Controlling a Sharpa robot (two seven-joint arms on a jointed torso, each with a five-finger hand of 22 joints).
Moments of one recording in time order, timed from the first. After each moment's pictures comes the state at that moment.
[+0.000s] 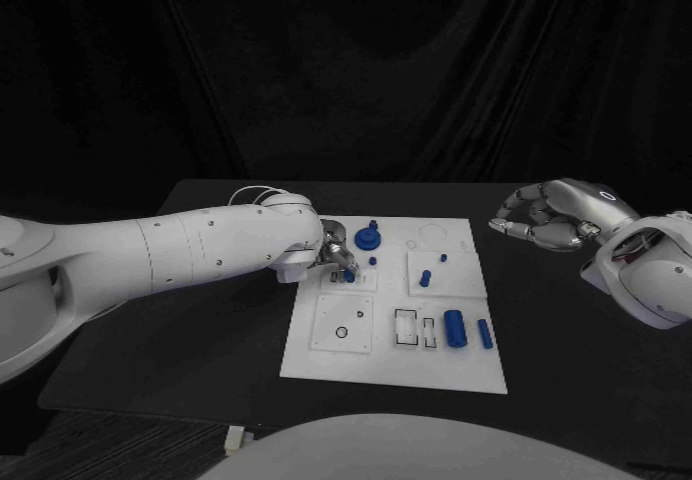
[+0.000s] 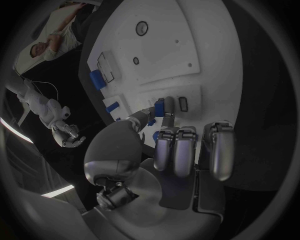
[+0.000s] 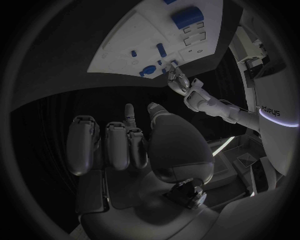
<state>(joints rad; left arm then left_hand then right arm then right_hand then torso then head) 1.24 -0.57 -0.21 1.26 -1.00 0.13 -0.50 0.96 0.01 0.50 -0.05 0.37 1.14 0.05 0.18 0.71 1.47 -0.02 1.57 1.31 1.47 -0.07 1.57 1.31 0.03 1.45 0.05 1.47 1.31 1.30 -1.06 -0.21 1.63 -1.42 -0.46 -0.04 1.19 0.02 0.05 0.28 0.38 0.75 0.09 0.49 0.33 1.47 0.00 1.57 1.31 1.47 -0.07 1.43 1.26 0.05 1.47 0.04 1.34 1.31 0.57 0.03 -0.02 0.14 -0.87</state>
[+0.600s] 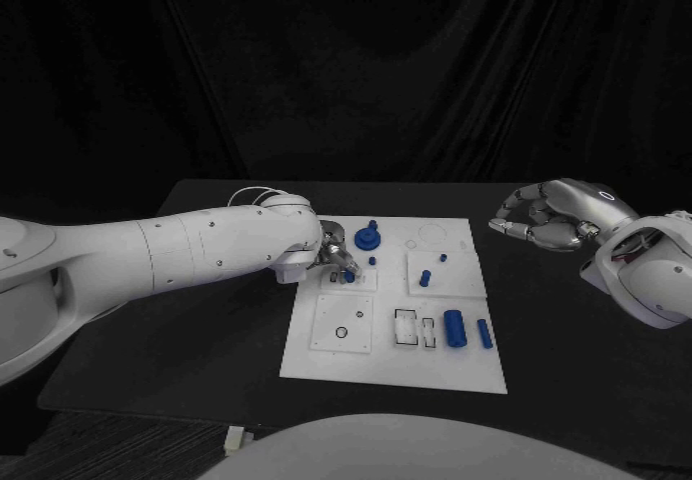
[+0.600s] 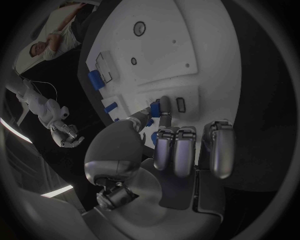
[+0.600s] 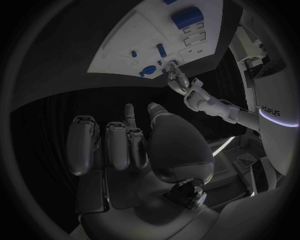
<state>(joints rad) 1.24 -0.57 -0.21 1.25 -1.00 0.14 -0.50 0.94 0.02 0.39 0.06 0.17 1.12 0.04 0.16 0.72 1.47 -0.02 1.57 1.31 1.47 -0.07 1.57 1.31 0.03 1.44 0.05 1.45 1.31 1.30 -1.06 -0.21 1.63 -1.42 -0.46 -0.04 1.19 0.02 0.05 0.28 0.38 0.75 0.09 0.49 0.33 1.47 0.00 1.57 1.31 1.47 -0.07 1.43 1.26 0.05 1.47 0.04 1.34 1.31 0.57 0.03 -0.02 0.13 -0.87</state>
